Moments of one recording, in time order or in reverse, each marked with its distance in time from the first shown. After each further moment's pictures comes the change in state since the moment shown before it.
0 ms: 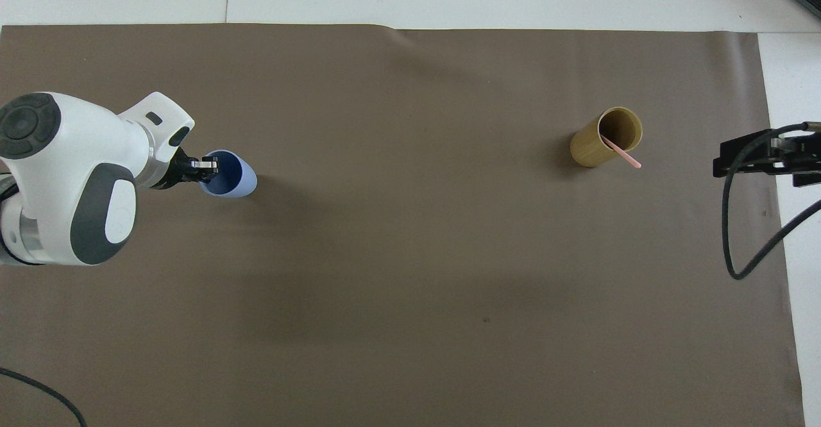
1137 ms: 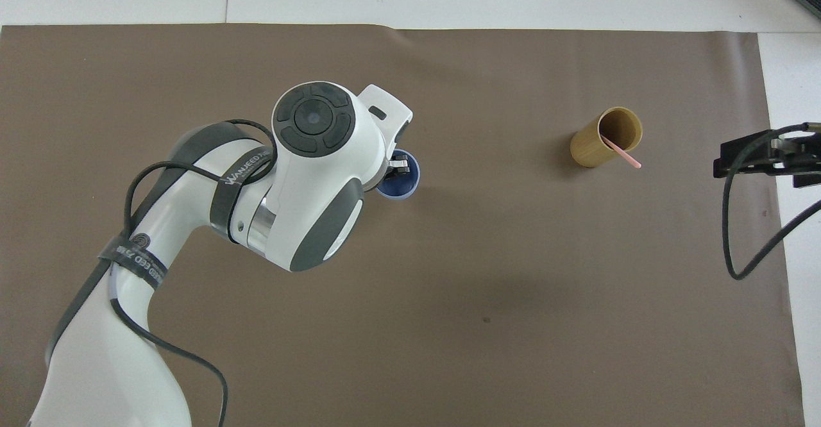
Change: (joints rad) left arm -0.438 0.211 -0.019 0.357 0.016 -0.127 -0.525; right arm -0.002 -0.001 0.000 -0.003 0.000 0.001 0.001
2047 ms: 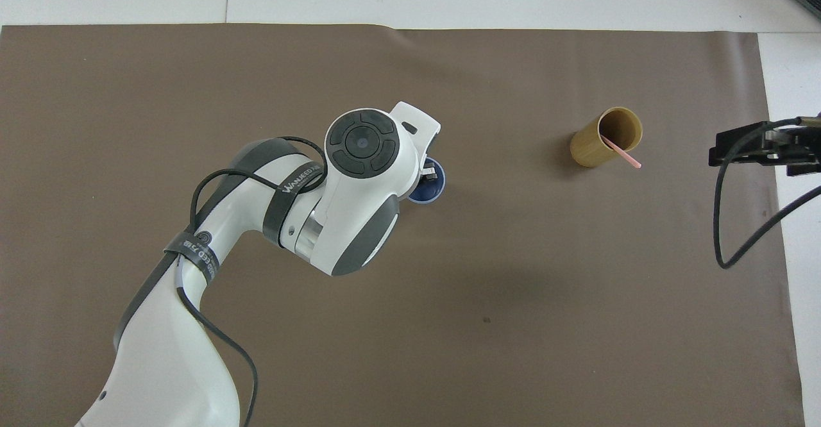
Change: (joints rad) left arm -0.050 0.088 -0.002 -0.004 -0.009 0.110 -0.123; right arm 0.001 -0.010 0.000 -0.039 0.000 0.082 0.000
